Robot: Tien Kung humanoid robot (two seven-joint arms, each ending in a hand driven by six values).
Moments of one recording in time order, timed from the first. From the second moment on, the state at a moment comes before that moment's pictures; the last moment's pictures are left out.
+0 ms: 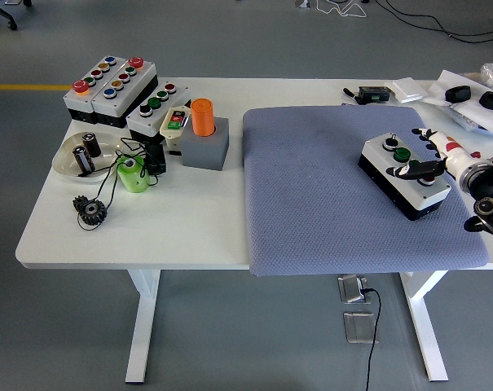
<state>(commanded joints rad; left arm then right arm) -0.13 0.02 -0.72 -0.18 0.00 0.34 -0.05 0.80 -0.45 0.69 1.07 -1.24 -0.19 -0.49</state>
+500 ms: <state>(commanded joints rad) -0.14 0.02 -0.70 -0.18 -0.02 0.34 -0.06 0.87 -0.35 0.67 0.92 -1.31 -0.16 -0.57</state>
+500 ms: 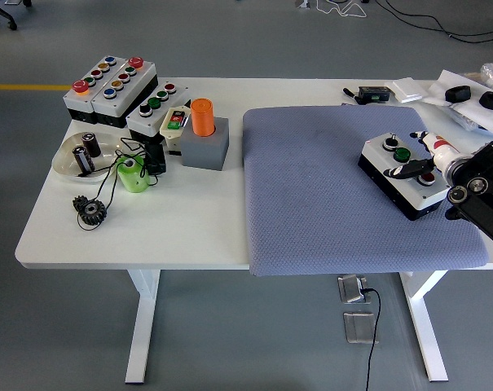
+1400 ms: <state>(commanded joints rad) -0.13 0.02 -0.70 -0.18 0.01 0.35 -0.05 1.00 -0.20 0.55 0.63 -1.40 -0.05 -0.65</state>
